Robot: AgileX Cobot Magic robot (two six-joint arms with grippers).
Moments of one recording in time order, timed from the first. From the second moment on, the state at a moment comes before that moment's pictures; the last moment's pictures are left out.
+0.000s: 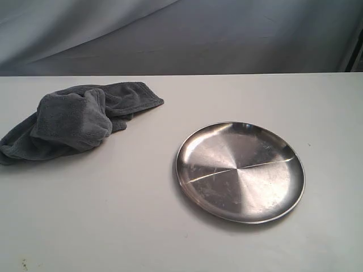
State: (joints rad) left arm -0.02 0.00 -0.01 0.00 0.27 0.04; right arm -0.02 0.01 0.00 0.14 0.36 -0.21
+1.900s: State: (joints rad) left arm -0.02 0.13 -0.08 0.14 -0.58 -0.32; right arm -0.02 0.01 0.00 0.14 0.36 -0.21
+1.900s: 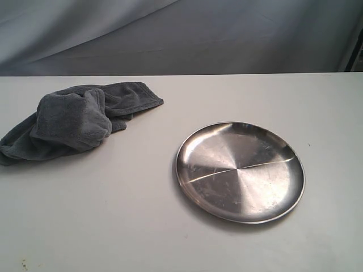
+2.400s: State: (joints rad) left arm -0.02 0.91 -0.60 0.51 -0.51 -0.51; right arm -0.02 0.01 0.00 0.14 0.36 -0.21
